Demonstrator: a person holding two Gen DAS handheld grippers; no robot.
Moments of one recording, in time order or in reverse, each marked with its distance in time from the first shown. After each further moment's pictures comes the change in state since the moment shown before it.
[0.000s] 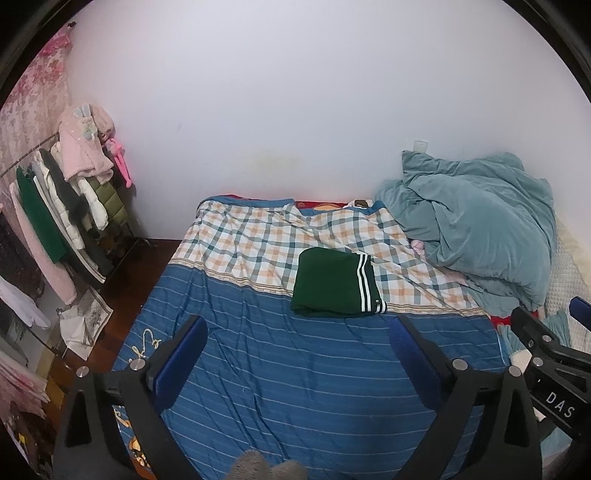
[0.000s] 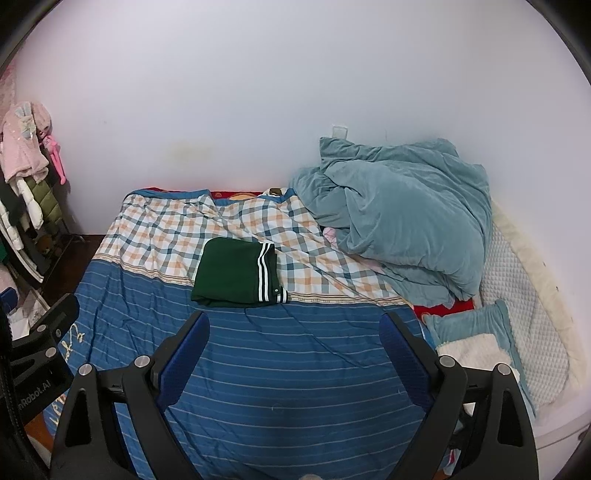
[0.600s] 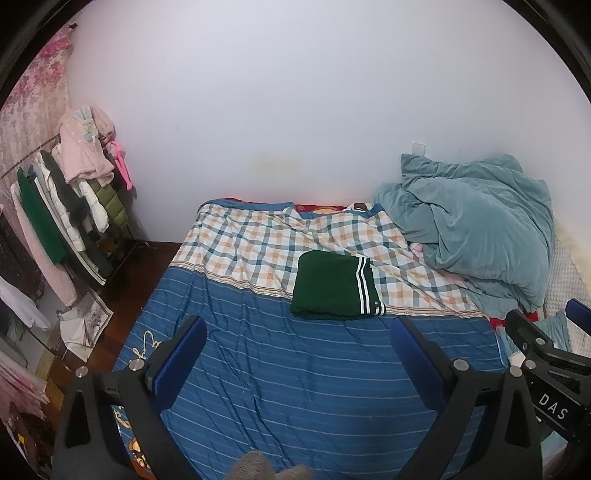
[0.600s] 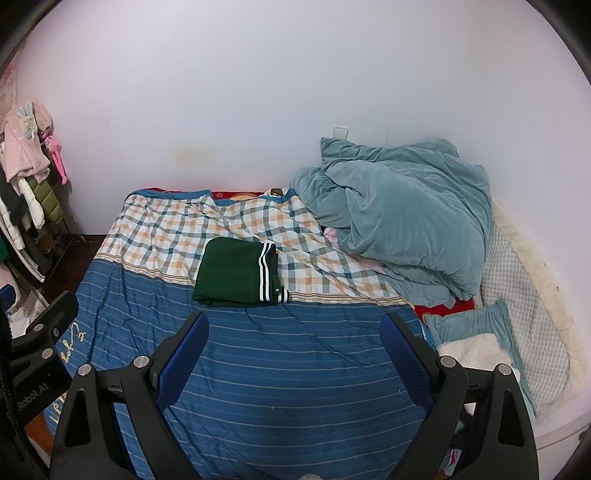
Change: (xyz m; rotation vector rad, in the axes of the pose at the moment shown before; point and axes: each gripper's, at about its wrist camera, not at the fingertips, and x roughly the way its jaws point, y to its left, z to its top) left arm -0.008 0.001 -0.002 0.002 -0.015 0.001; right arm 0.002 -0.002 -0.003 0.002 -0.003 -0.004
